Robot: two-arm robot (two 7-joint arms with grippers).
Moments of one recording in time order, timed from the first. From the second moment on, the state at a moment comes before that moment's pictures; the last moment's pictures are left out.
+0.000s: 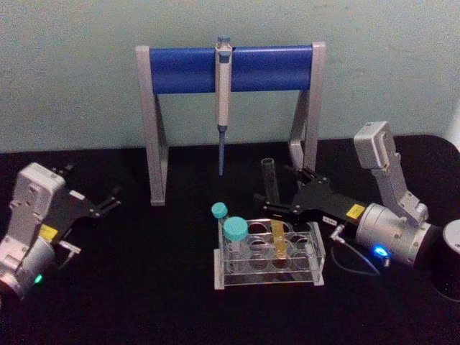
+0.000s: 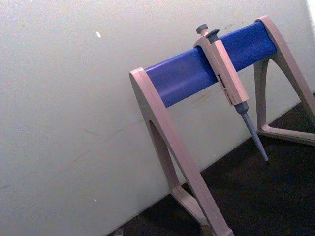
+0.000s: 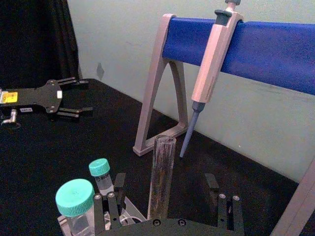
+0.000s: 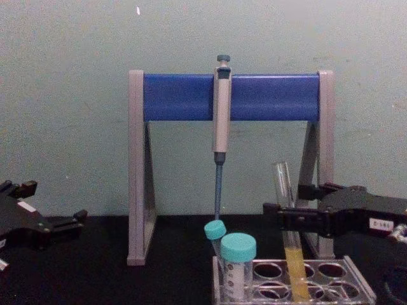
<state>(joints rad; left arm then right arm) -0.20 0.60 0.45 -1.41 -0.25 -0.12 0.03 0.34 0.46 -0.46 -1.39 0.45 0.06 0.54</state>
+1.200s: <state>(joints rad) -0.20 0.60 0.45 -1.41 -0.25 -0.12 0.03 0.35 0.46 -0.46 -1.38 0.43 0.06 0.53</state>
